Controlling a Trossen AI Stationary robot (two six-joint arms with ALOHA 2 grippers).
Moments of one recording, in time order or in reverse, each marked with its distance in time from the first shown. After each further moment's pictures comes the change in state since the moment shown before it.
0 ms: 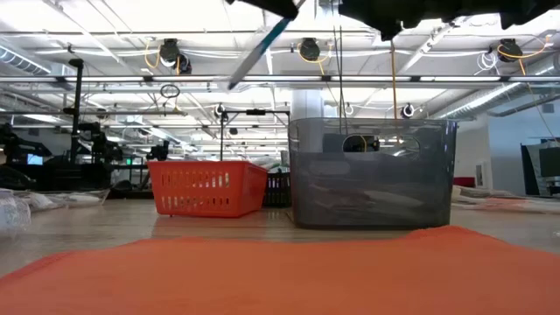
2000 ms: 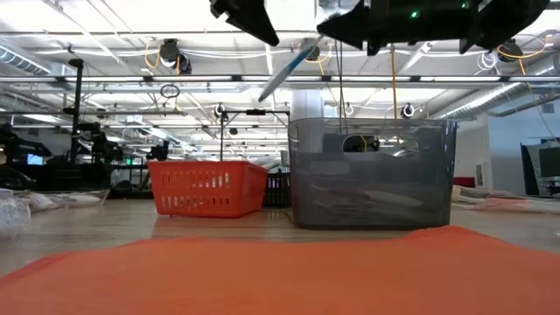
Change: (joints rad) left arm 0.089 -0.039 -0.054 -0.042 -0.122 0.014; right arm -0.220 0.139 0.000 0.284 -0.025 -0.041
